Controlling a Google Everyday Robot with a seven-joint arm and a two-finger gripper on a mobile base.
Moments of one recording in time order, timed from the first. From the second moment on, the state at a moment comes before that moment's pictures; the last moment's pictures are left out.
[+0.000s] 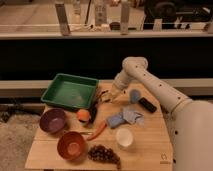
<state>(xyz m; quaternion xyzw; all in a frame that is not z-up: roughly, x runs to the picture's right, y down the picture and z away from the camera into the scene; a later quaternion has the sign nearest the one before) 0.064 0.007 0.882 -0.25 -0.21 -0.07 0.94</state>
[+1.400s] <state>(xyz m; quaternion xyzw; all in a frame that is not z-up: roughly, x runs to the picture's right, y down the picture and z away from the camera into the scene) 0.073 -0.015 0.860 -0.24 -0.21 -0.08 0.95</state>
